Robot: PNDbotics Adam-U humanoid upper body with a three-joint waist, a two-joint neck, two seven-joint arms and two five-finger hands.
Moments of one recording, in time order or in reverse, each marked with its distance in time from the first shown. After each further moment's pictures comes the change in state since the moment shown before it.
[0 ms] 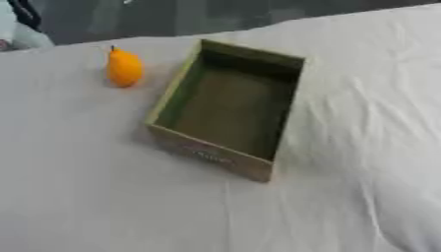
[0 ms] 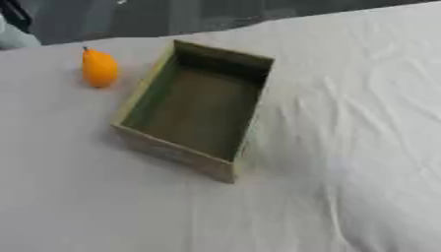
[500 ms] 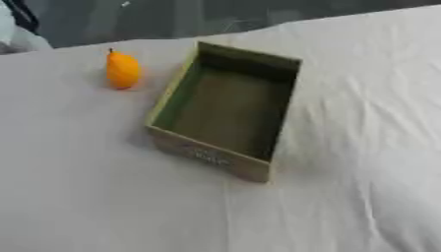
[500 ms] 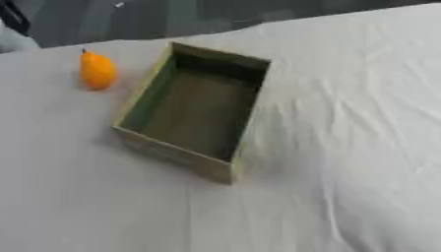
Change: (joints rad) left arm -0.212 -0.077 -0.060 0.395 -0.190 -0.081 -0.150; right arm -0.013 -0.002 0.006 0.000 -0.007 -0.006 0.009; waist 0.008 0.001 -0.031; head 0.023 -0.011
